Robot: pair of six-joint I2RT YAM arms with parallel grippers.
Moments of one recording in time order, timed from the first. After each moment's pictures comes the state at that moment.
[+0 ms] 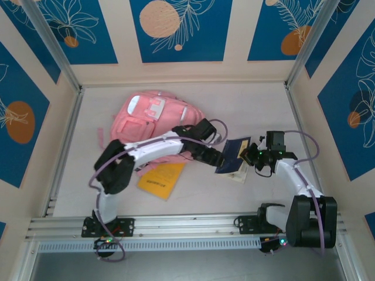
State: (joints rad) left arm -0.92 1.91 1.52 -0.65 0.33 -0.48; right arm -0.05 1.12 0.58 -0.48 -0.50 0.71
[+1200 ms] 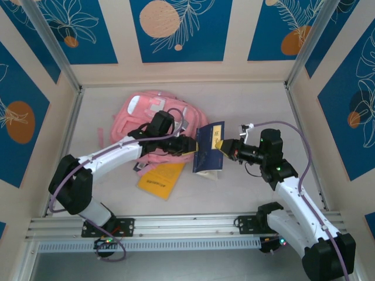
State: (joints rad) left arm -0.69 1.54 1.09 -0.29 0.63 -0.82; right arm 0.25 0.81 0.57 -0.11 -0.82 1.04
